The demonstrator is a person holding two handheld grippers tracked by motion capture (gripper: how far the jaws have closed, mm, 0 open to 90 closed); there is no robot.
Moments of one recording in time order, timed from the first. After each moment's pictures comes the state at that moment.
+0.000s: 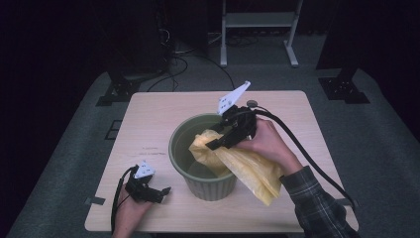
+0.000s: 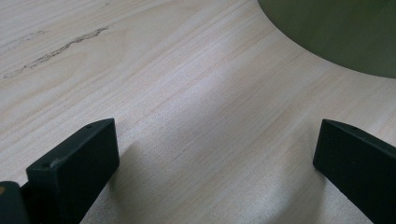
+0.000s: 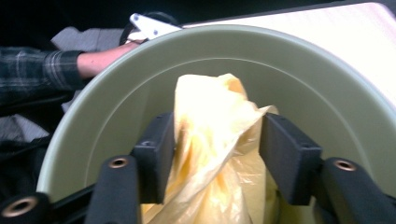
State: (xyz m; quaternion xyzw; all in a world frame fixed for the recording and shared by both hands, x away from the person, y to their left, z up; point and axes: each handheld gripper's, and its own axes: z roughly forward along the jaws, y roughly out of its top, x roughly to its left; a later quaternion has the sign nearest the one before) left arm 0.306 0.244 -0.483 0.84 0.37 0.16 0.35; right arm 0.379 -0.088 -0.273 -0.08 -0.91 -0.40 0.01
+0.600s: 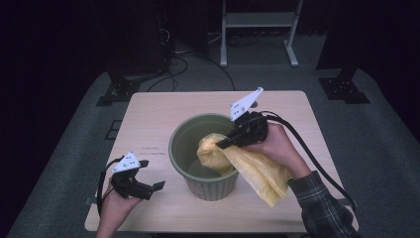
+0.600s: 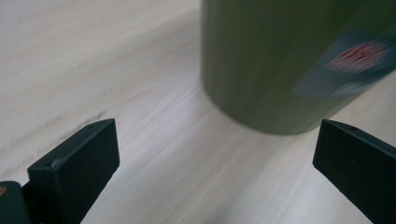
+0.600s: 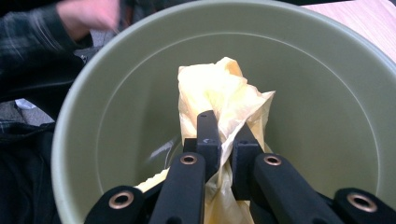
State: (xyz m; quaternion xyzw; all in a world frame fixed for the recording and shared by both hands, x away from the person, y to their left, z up) left arm 0.288 0.255 -0.403 0.83 0.31 0.14 0.44; right arm 0.372 -0.114 -0.284 -0.06 -0.91 -0.41 0.01
